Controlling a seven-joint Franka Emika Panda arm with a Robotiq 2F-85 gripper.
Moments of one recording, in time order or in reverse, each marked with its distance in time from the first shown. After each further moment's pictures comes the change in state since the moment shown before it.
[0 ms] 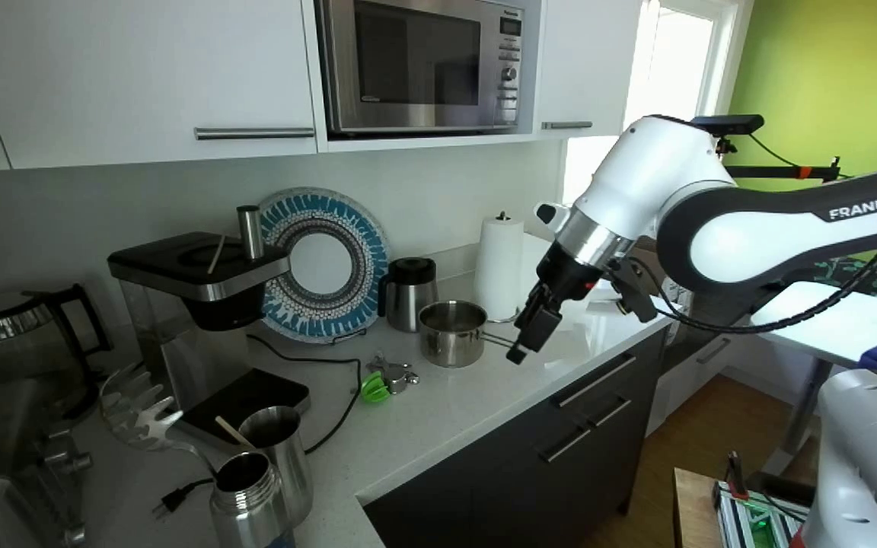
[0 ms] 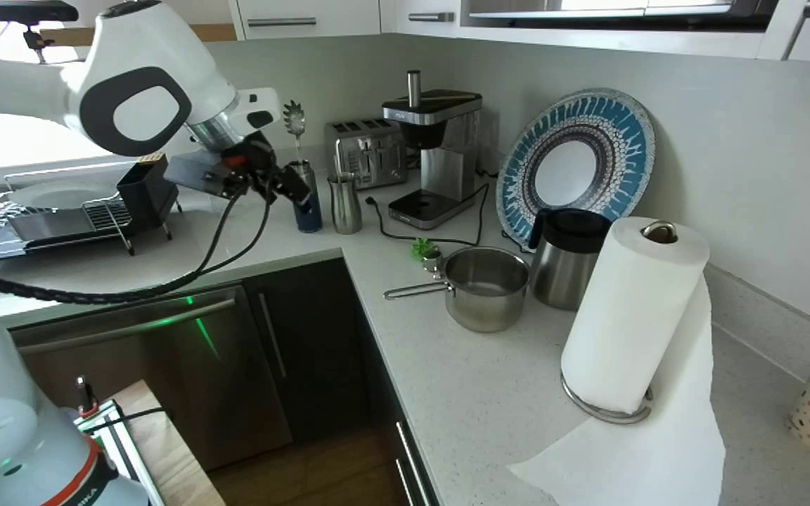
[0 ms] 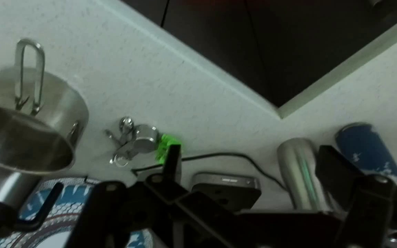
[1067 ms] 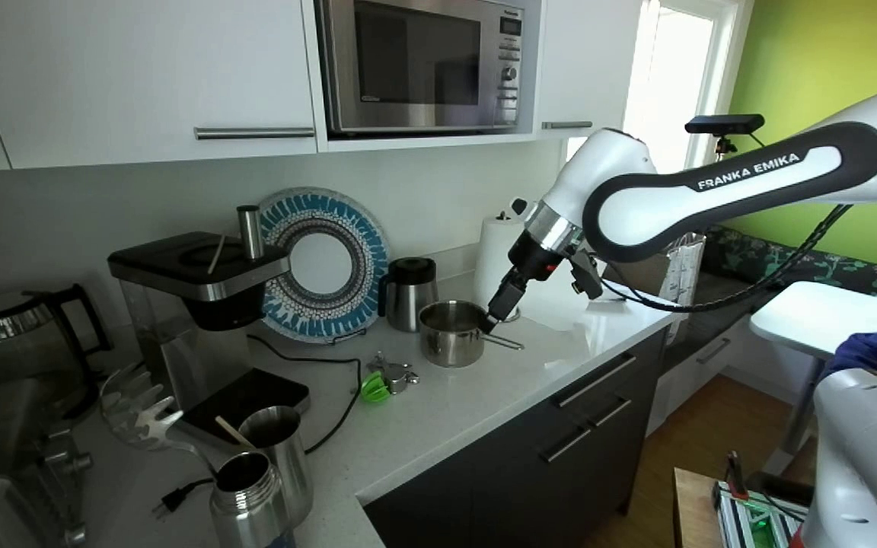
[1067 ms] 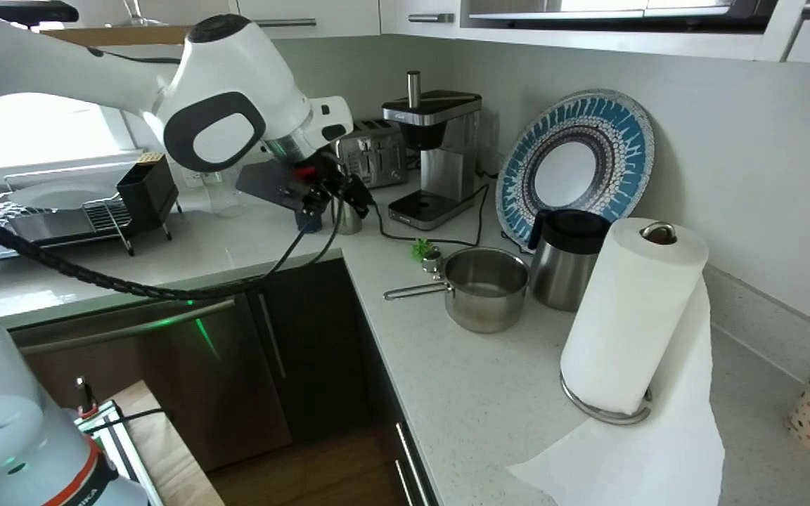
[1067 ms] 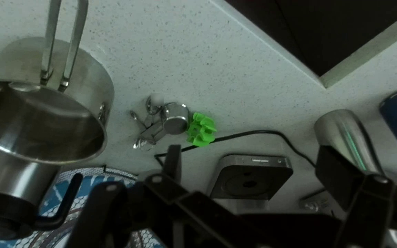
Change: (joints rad) arm 0.031 0.207 -0.198 0.118 0.100 0.130 -0.218
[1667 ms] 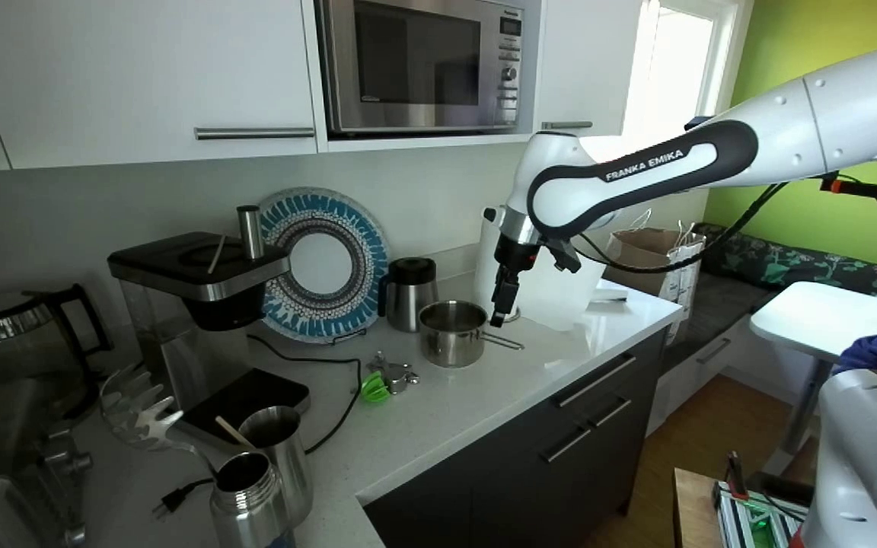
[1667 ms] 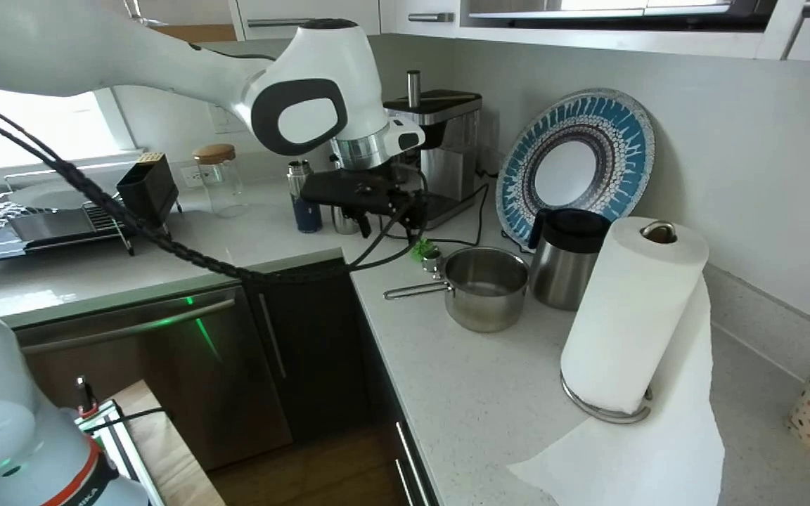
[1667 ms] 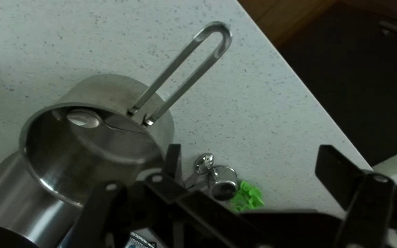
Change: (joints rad) arm -0.064 0.285 -0.081 0.294 -0.106 -0.282 -0.243
